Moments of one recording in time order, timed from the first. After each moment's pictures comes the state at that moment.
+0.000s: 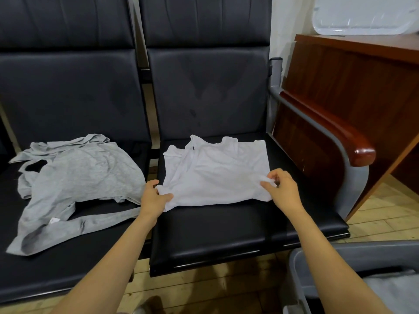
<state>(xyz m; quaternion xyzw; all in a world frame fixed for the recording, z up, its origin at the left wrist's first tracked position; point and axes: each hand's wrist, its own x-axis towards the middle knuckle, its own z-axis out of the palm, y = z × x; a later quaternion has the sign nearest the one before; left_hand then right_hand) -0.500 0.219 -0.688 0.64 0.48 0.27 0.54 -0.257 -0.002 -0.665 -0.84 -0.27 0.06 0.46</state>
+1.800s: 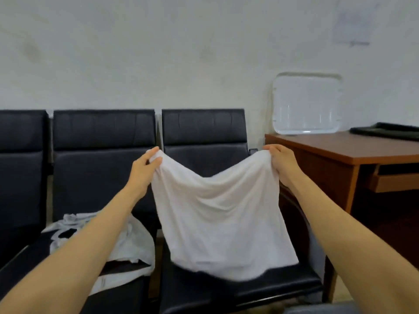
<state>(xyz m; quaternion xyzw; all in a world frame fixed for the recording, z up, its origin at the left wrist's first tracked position) -0.543 0.200 -0.402 0.69 0.25 0.47 0.49 -0.300 -0.045 -0.370 -0.68 -0.28 0.03 0.68</state>
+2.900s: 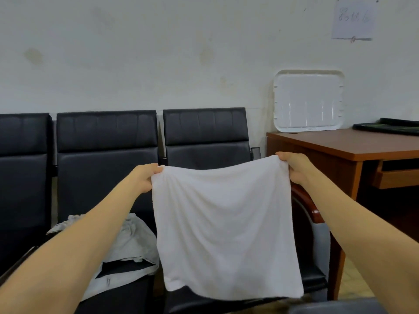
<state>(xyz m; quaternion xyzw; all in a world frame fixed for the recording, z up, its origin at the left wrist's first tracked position) -0.536 0.211 -0.393 0.54 0.37 0.35 0.68 -0.257 -0.050 -0.383 -0.62 -0.13 0.18 0.75</state>
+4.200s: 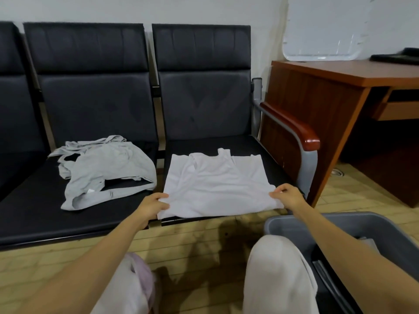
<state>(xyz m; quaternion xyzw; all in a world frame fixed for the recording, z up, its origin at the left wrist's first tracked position) -0.608 0.124 -0.666 0.68 0.46 0.14 0.55 -0.310 -0.146 -0.648 -0.84 -0.14 0.22 0.48</state>
